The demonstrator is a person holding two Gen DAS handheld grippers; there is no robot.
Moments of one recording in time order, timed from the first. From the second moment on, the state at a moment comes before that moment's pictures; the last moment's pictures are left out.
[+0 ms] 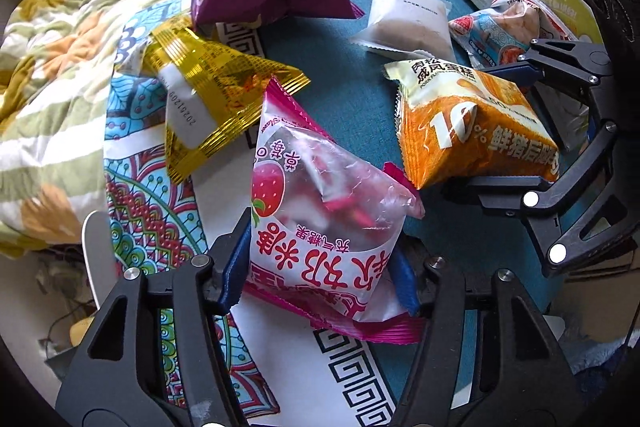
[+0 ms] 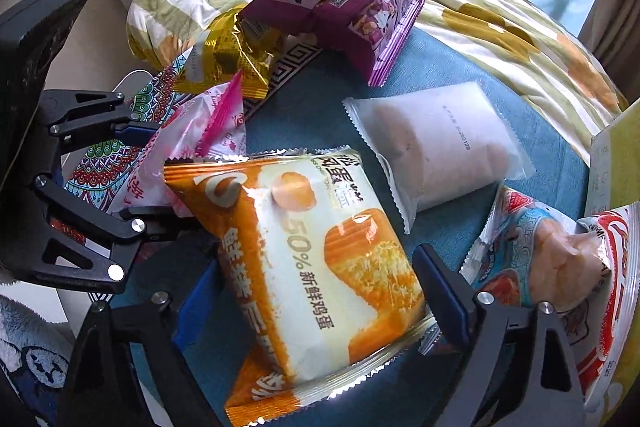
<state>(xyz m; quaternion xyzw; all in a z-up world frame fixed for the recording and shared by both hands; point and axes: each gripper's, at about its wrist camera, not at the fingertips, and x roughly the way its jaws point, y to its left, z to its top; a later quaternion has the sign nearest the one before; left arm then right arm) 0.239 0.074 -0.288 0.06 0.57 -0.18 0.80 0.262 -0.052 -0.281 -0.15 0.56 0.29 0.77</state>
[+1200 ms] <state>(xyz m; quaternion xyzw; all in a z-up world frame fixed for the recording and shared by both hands) 0.231 0.016 -0.114 0.06 0.44 -0.24 0.86 0.204 -0.133 -0.113 0.02 0.46 0.13 0.88</state>
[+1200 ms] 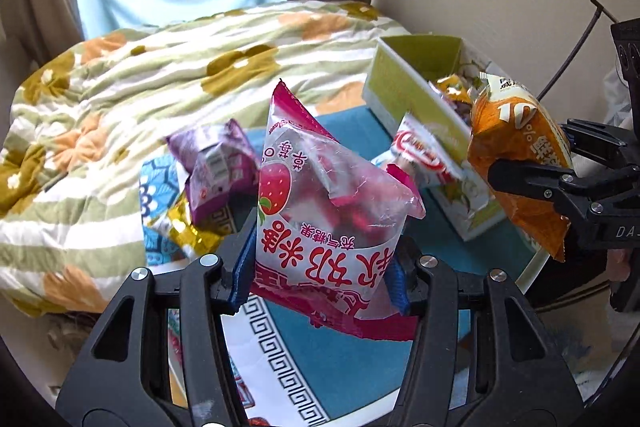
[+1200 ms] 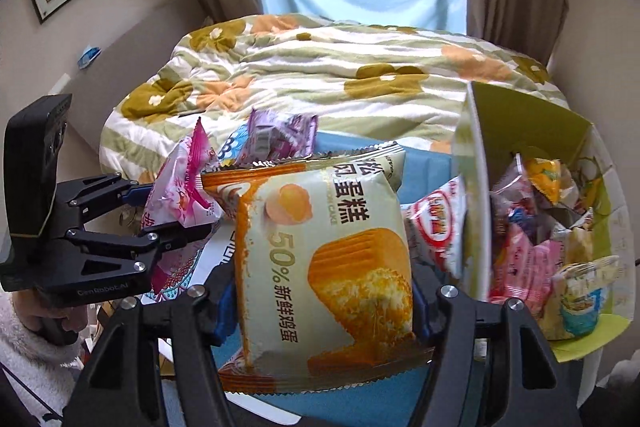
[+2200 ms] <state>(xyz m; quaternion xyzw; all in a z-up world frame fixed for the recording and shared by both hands) 0.387 -0.279 -0.142 0.01 0.51 -0.18 0.84 0.297 -0.404 -0.103 0.06 0.46 0.09 0.88</state>
